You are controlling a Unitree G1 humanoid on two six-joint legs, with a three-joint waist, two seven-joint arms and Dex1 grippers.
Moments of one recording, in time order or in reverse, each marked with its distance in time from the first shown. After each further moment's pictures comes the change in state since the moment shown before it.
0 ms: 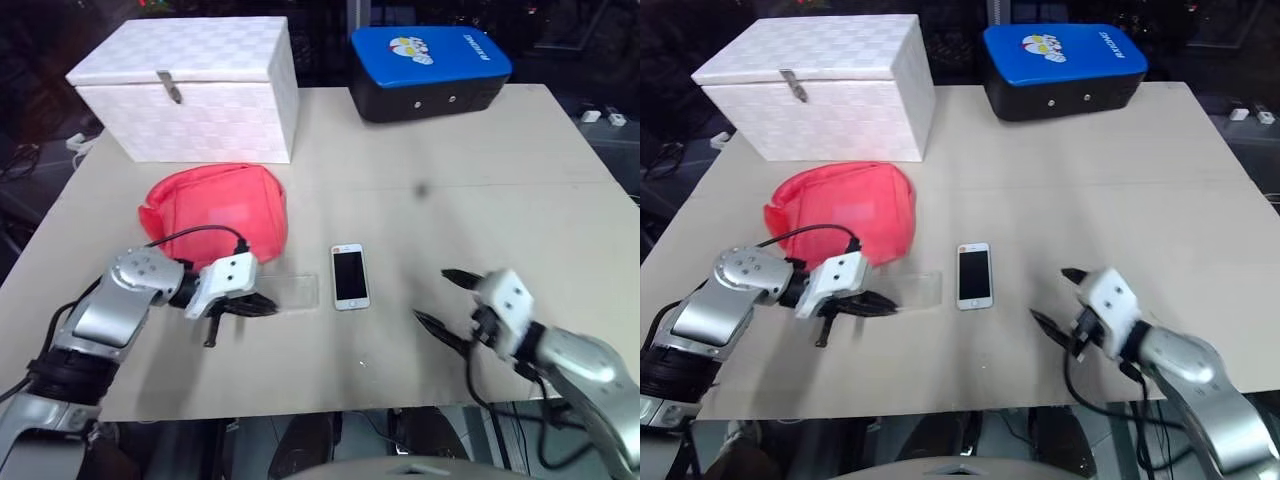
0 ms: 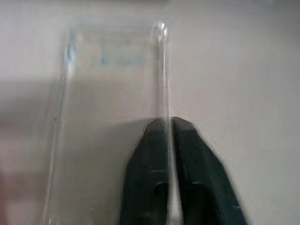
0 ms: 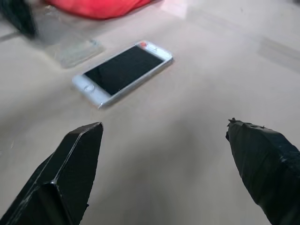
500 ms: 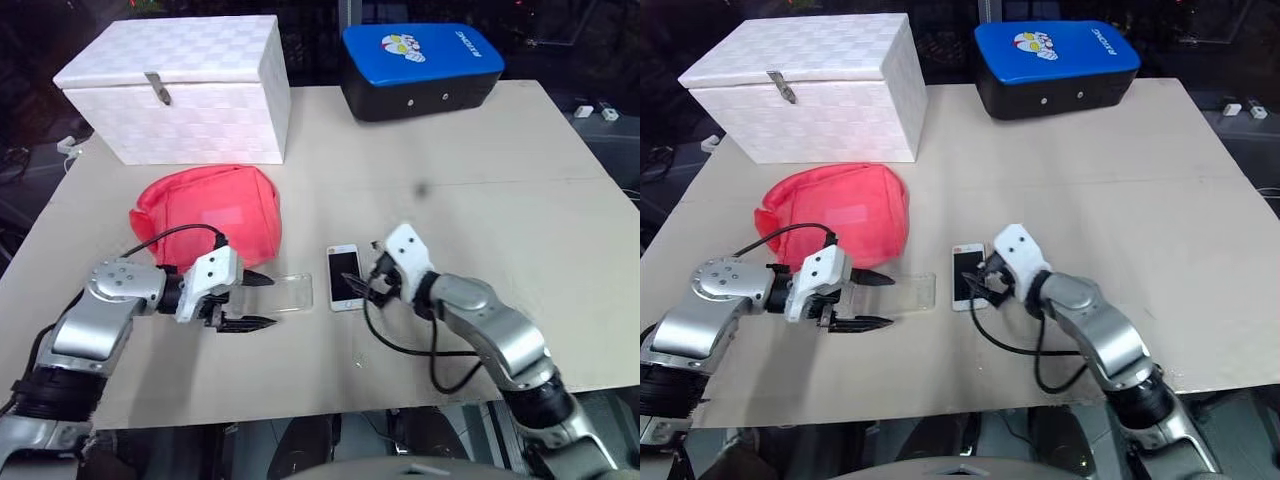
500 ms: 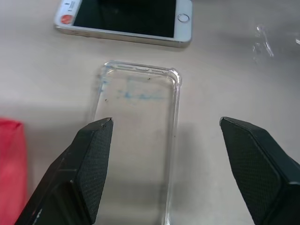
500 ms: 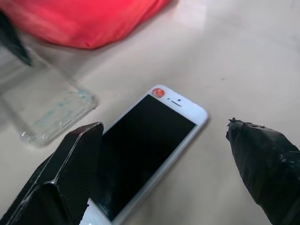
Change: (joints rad) left arm 0.129 -0.004 0.179 -0.120 -0.169 0.101 0.074; right arm -0.427 0.379 0.304 0.238 -0.148 0.360 -0.274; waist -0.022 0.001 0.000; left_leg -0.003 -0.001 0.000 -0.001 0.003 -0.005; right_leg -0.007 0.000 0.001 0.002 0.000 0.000
